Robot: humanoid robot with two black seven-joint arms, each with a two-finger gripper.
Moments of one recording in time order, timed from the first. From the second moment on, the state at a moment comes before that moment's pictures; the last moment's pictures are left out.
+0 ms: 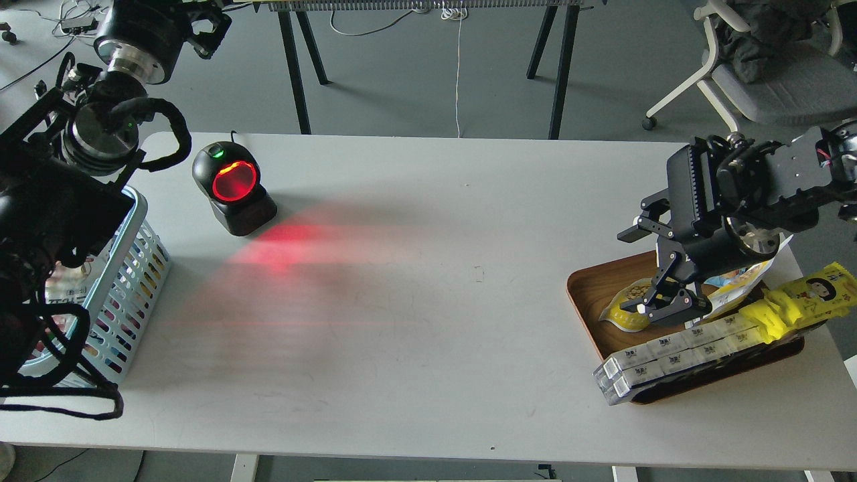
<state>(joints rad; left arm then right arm) -1.06 0.31 -0.71 -0.43 -0.36 -0.44 -0.19 1.95 -0.73 -0.97 1.58 -1.89 0.03 0.49</state>
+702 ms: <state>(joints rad) -1.06 0.31 -0.71 -0.43 -0.36 -0.43 -0.19 1.86 -0.77 -0.98 1.48 -1.93 0.03 0.49</state>
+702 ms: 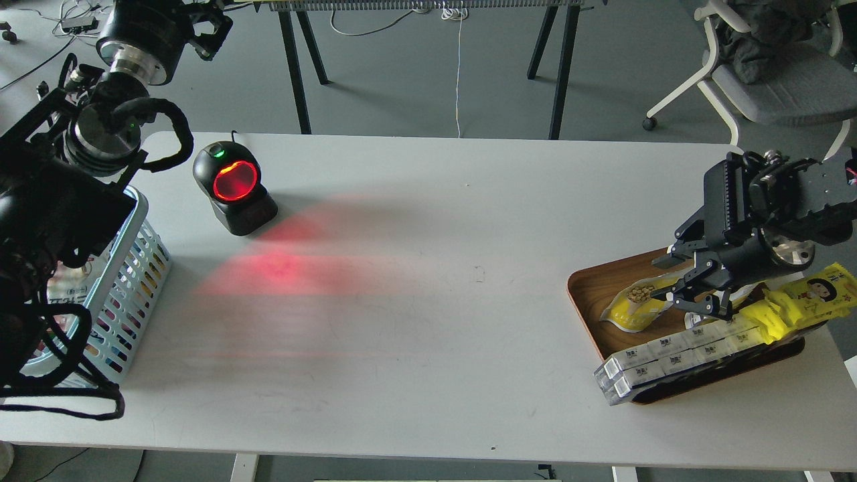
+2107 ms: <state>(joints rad) -1.07 0.30 -0.68 -0.40 -0.36 -0.43 -0.19 1.93 -0.45 -0.72 1.41 -1.60 0.03 0.49</state>
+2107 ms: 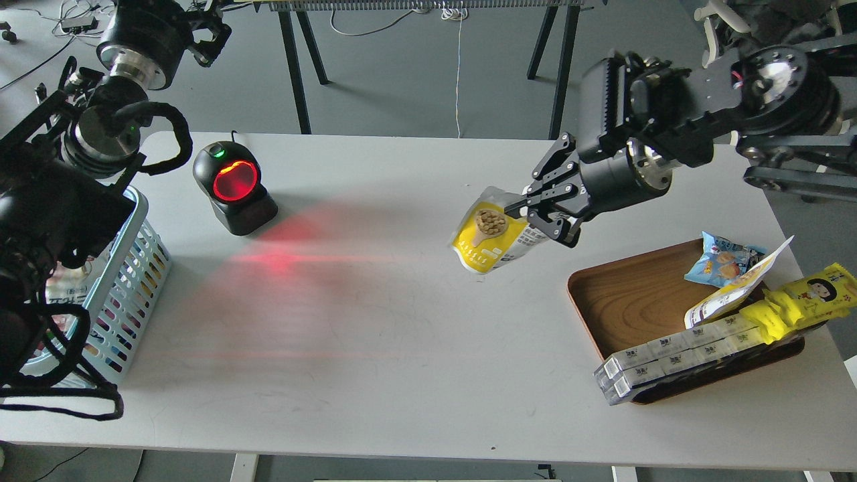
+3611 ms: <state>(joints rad) -1.07 0.33 -0.68 -0.40 -0.36 -0.44 -0.19 1.78 0.00 -0.68 1.08 -1.54 0.03 0.49</state>
